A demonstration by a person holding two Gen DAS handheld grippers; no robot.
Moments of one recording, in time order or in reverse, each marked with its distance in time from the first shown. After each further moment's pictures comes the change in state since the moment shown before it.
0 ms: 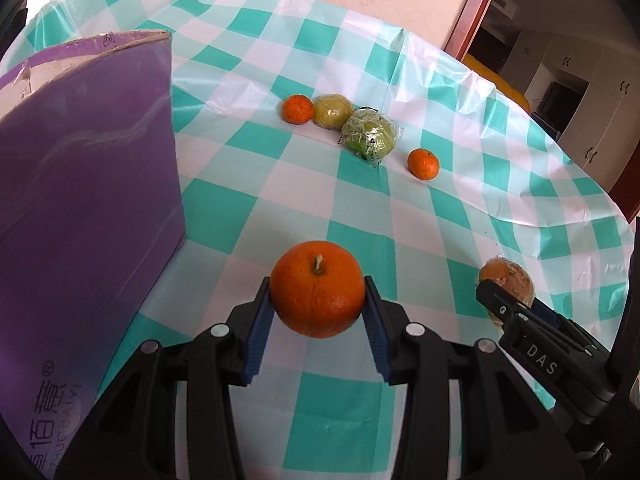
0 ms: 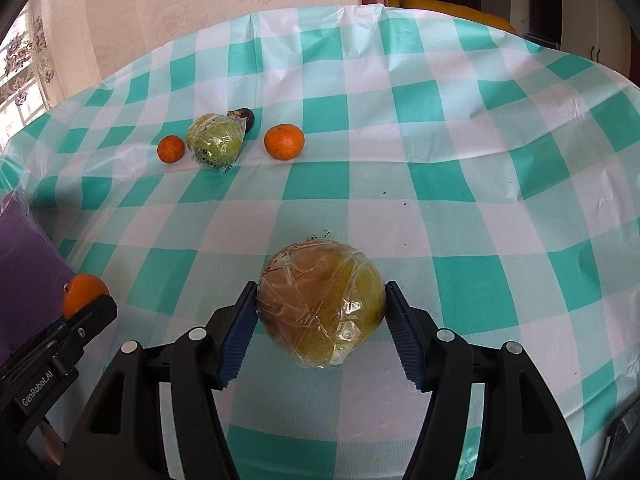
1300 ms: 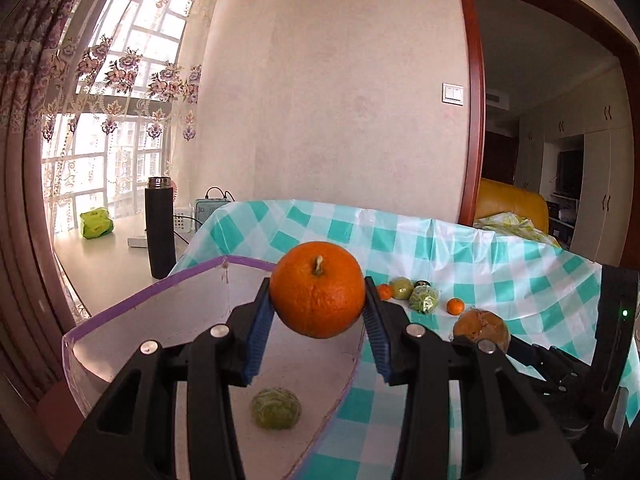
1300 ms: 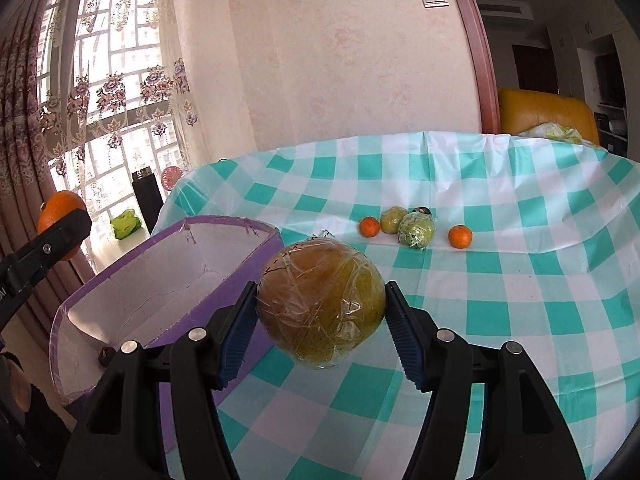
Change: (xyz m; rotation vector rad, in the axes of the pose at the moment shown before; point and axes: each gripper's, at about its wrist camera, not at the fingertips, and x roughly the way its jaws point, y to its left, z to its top) left arm -0.261 0.061 -0.021 0.104 -0.570 0.218; right arm -0.151 0.122 -0.033 -0.157 -0.334 0.376
